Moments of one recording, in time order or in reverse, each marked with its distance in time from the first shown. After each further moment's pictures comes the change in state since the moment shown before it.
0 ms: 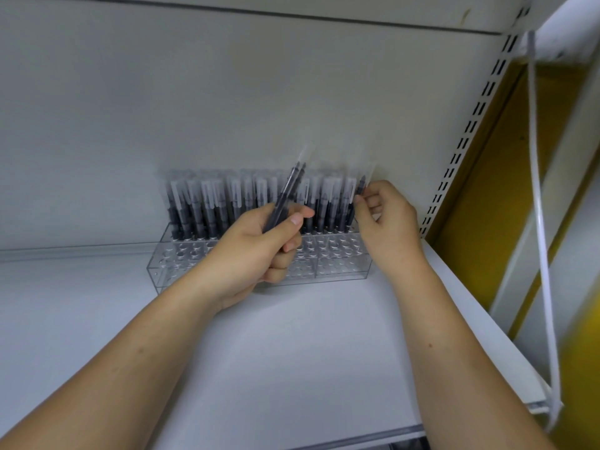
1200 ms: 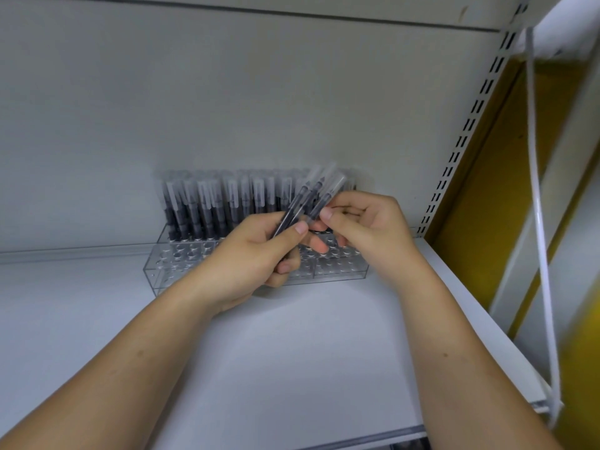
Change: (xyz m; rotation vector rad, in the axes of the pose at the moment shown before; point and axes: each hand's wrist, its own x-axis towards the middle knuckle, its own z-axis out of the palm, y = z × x) left_hand 0.001 -0.005 0.000 0.090 -0.088 0.061; right_hand -0.018 -0.043 -0.011 0.576 -0.387 0.097
